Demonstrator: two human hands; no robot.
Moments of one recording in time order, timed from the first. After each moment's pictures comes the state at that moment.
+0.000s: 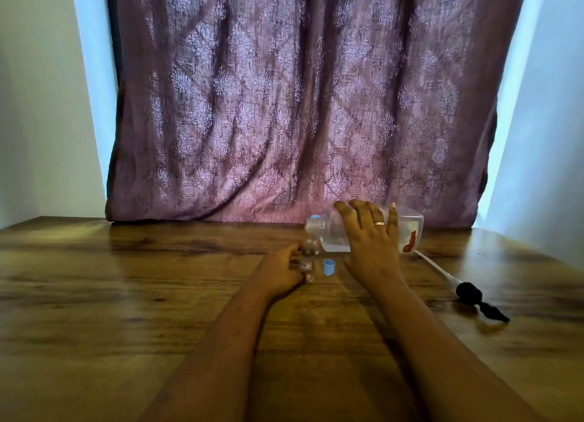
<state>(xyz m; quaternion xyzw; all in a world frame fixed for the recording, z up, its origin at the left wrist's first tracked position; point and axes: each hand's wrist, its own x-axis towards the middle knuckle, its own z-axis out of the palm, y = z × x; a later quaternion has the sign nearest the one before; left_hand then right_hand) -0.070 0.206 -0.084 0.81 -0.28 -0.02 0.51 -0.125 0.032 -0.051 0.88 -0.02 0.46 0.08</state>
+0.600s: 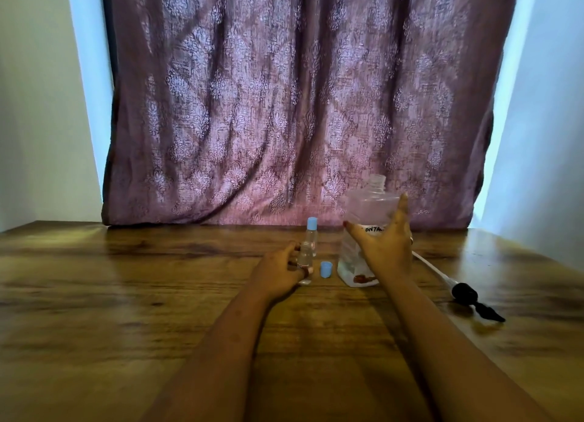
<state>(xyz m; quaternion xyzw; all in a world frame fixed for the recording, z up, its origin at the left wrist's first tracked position) -0.080 0.204 -0.079 0.84 -0.28 0.04 0.46 -0.132 0.016 -0.045 0.78 -0.13 0.48 -0.37</state>
